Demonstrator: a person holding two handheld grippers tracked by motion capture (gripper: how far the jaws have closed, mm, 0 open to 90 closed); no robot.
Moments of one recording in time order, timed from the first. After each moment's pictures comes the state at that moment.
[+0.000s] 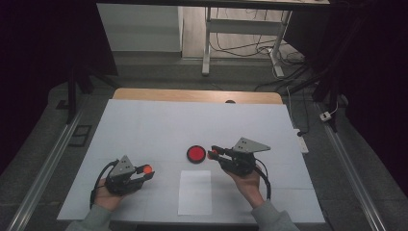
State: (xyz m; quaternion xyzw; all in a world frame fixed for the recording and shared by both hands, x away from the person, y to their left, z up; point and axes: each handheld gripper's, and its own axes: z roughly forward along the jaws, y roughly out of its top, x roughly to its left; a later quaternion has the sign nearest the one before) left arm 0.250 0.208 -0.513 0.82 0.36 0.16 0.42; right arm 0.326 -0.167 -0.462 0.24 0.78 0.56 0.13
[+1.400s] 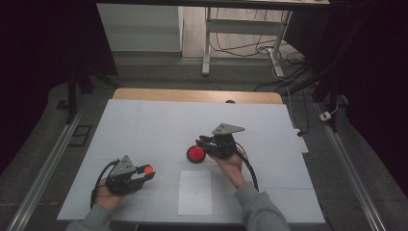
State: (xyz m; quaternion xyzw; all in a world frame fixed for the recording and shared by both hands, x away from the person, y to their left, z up) left arm 0.251 0.206 -0.513 0.82 0.36 0.15 0.43; right arm 0.389 -0.118 -0.486 0.27 0.81 0.50 0.12
